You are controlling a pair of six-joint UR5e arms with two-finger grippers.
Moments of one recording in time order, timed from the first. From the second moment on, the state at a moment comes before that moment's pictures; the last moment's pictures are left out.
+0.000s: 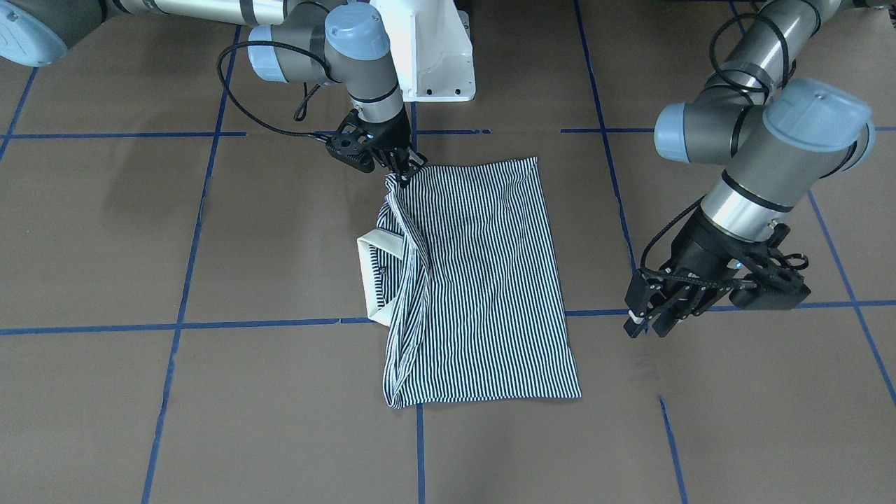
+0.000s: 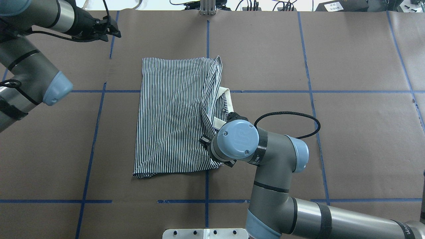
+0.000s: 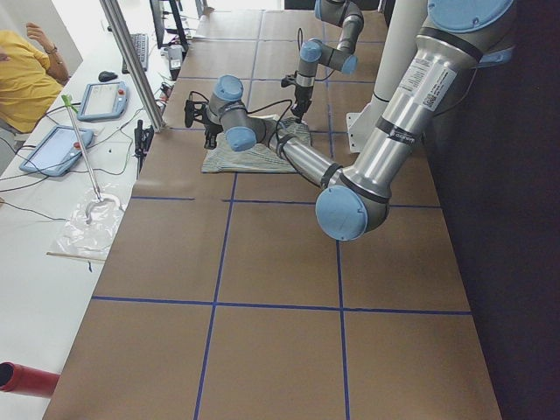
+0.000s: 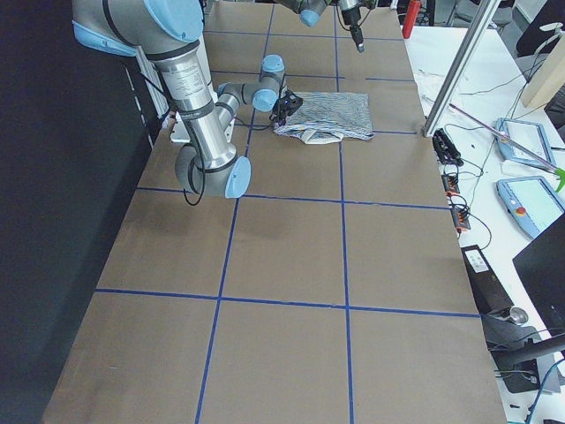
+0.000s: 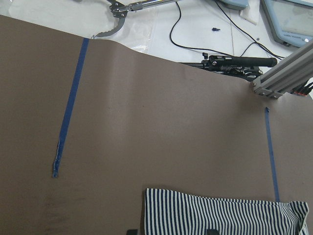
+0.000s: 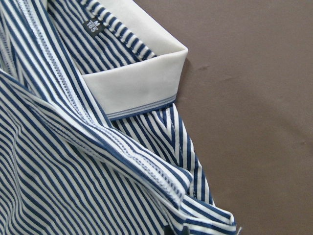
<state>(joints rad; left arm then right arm) -0.99 -2.06 -1.59 -2.16 -2.02 -1.22 0.34 -0.94 1.69 -1.40 1.72 2.02</state>
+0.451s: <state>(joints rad) -0.99 -2.06 -1.60 -2.15 -2.02 -1.22 0.34 -0.94 1.67 -1.40 1.71 2.02</state>
